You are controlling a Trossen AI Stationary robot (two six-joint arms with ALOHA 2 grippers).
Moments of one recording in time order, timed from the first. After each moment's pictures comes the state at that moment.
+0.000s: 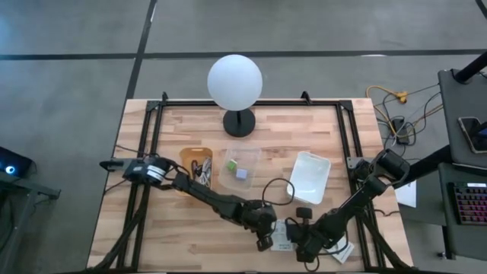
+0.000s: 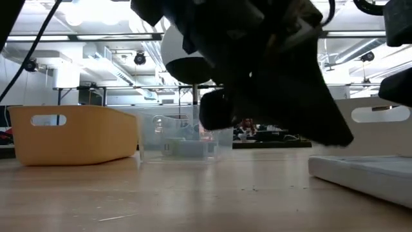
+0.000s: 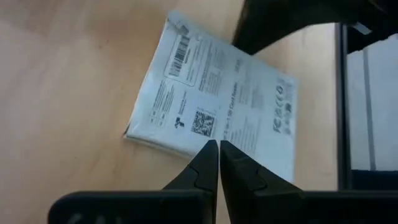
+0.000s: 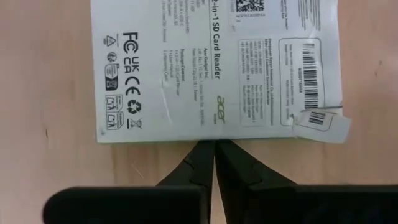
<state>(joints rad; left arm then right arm) -0.39 2.22 1.63 -0.18 -0.04 -0.75 0.80 1.85 1.05 -0.47 0.24 0.88</state>
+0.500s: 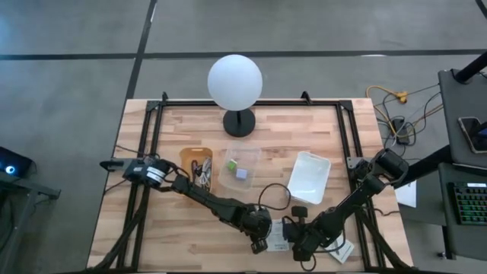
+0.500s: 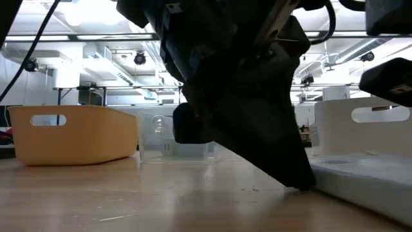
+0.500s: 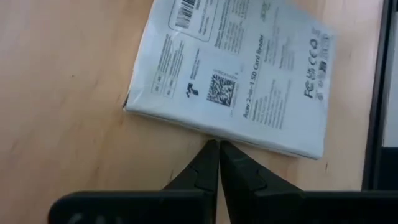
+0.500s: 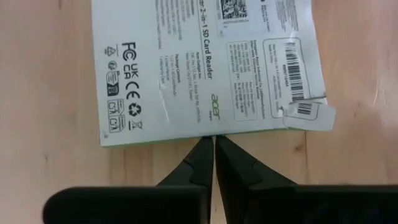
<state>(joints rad) -0.42 2.23 1.63 -0.31 0.01 -0.81 0.77 1.85 1.07 -0.45 0.27 0.80</state>
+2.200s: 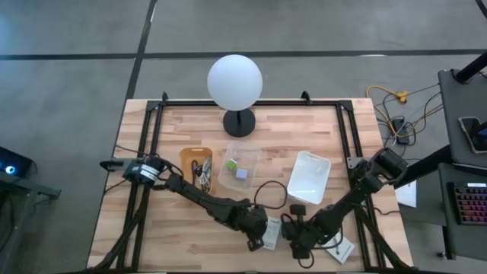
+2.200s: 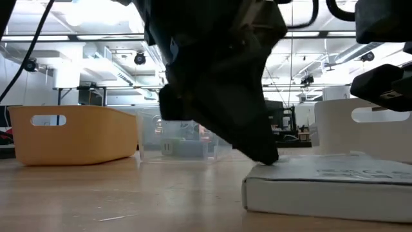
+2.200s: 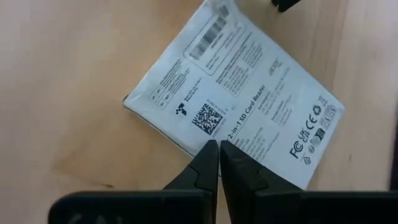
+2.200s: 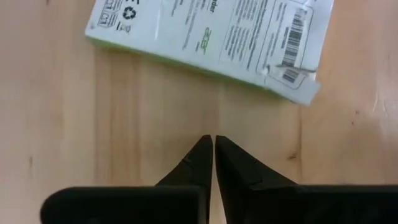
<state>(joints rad) -0.43 2.16 1.61 -0.41 -0.13 -0.78 0.74 1.85 1.05 -0.43 0.24 0.76</state>
